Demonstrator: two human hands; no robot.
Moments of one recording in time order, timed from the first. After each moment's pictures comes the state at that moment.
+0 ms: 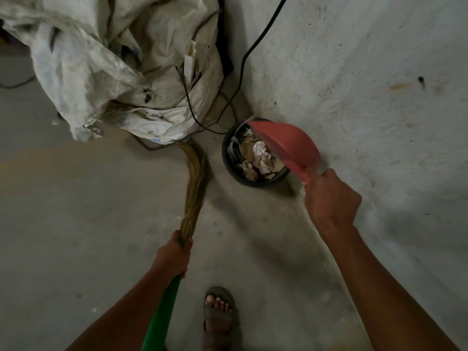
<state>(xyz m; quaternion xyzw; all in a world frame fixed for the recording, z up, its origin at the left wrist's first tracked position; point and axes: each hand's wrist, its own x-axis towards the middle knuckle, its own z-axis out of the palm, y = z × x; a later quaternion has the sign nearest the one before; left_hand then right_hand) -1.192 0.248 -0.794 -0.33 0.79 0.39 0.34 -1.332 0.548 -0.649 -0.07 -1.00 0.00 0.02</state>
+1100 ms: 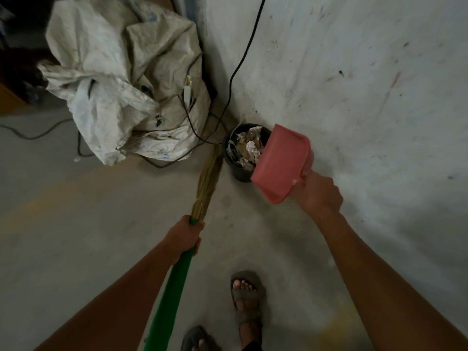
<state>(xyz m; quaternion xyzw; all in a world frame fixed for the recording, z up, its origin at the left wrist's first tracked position) -1.157 0.197 -0.669 -0.26 0.76 0.48 0.35 -1.202 0.515 -0.575 -0.22 -0.96 0.11 -0.10</state>
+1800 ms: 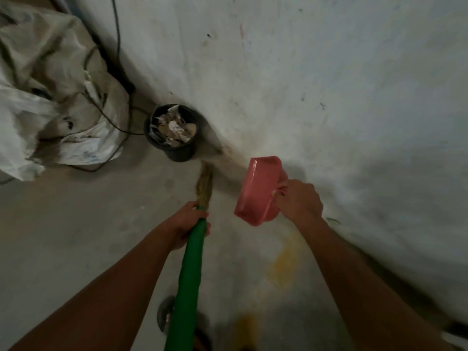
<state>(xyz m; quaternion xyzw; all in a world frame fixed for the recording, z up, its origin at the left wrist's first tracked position) -1.037 0.381 -0.604 -0.19 0.65 0.56 0.48 -0.955 0.639 -0.528 -0.35 -0.92 0.15 -0.12</state>
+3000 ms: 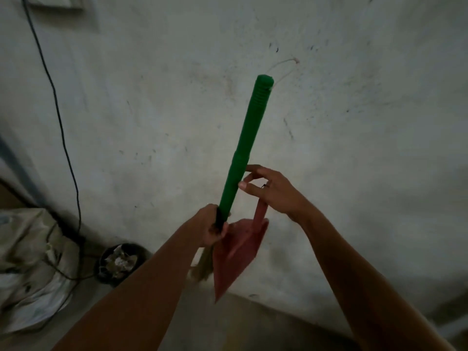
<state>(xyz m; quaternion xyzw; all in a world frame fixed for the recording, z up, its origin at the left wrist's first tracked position) -0.871 0.624 -0.054 -0.06 0.55 0.66 0.51 -0.726 0.759 0.057 -0.17 -0.87 0.43 0.17</state>
